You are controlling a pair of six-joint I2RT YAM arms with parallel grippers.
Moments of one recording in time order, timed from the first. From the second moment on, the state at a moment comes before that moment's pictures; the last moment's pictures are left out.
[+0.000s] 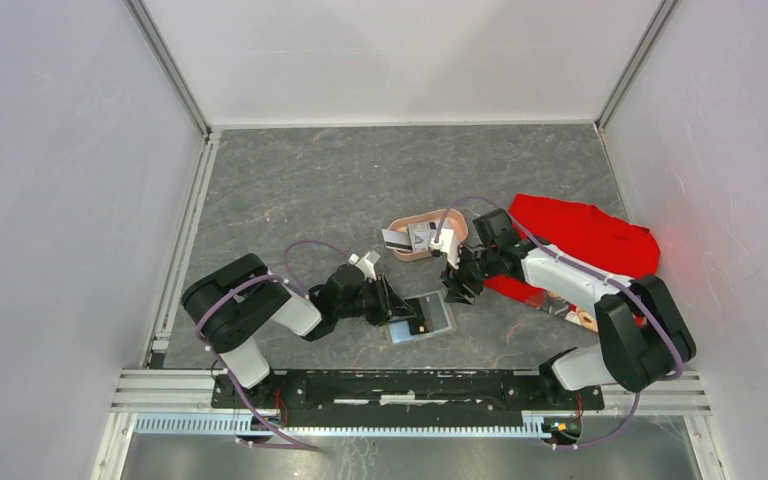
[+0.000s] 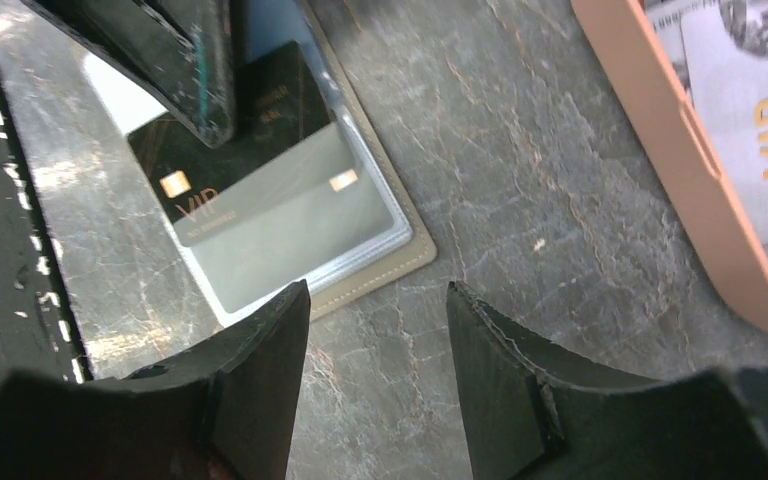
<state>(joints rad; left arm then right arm) -0.83 1.71 0.35 0.84 0.33 -1.16 0.48 1.42 0.74 -0.39 -0.61 -0.63</state>
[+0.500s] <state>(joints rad) -0.84 1.64 0.38 0.70 0.31 -1.16 0.51 1.54 0.72 -0.30 -0.94 -0.51</state>
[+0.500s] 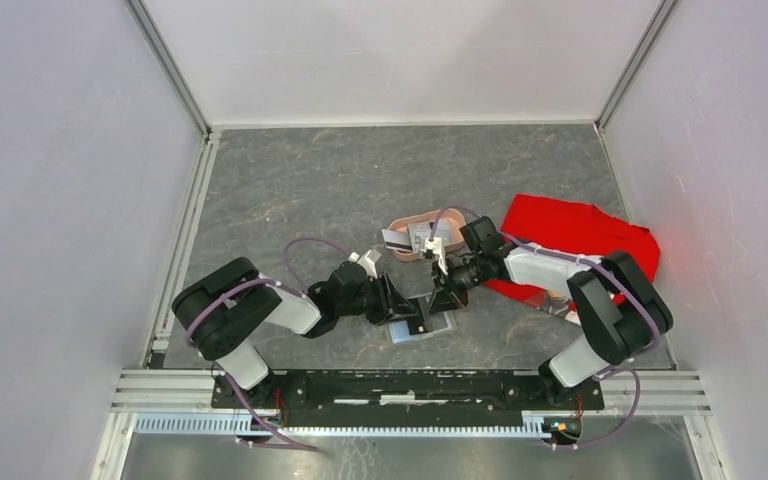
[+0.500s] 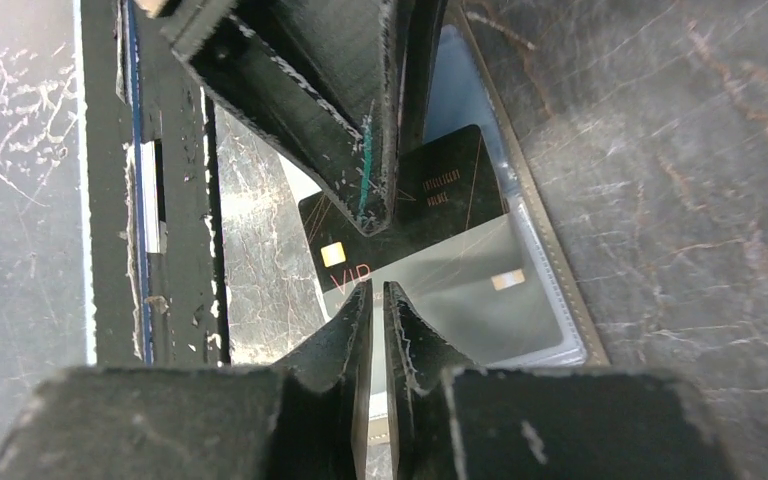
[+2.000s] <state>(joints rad) -0.84 1.54 0.40 0.52 0.28 -1.07 0.53 1.47 0.78 -0.44 -0.69 -0.68</state>
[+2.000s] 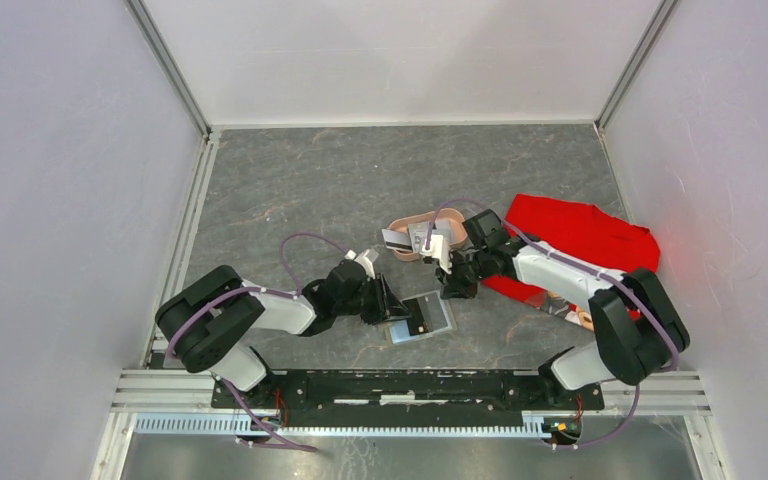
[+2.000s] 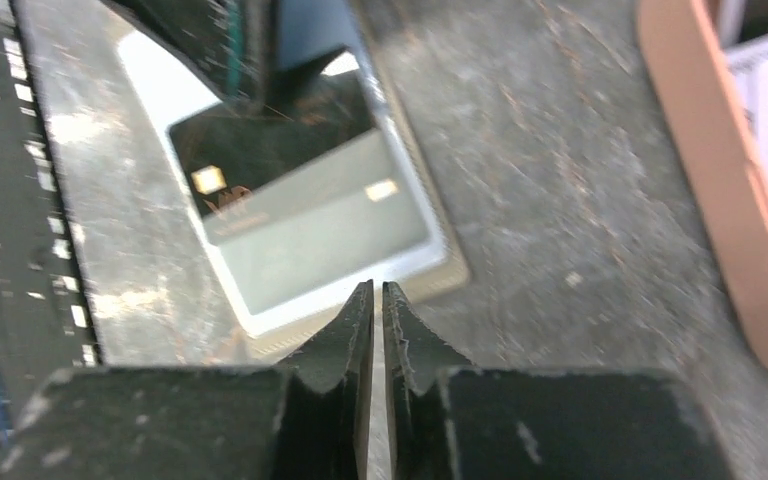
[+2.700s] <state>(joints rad) -0.85 1.60 0.43 0.52 0.30 -1.07 0.54 1.54 0.78 -0.49 -0.52 -0.72</state>
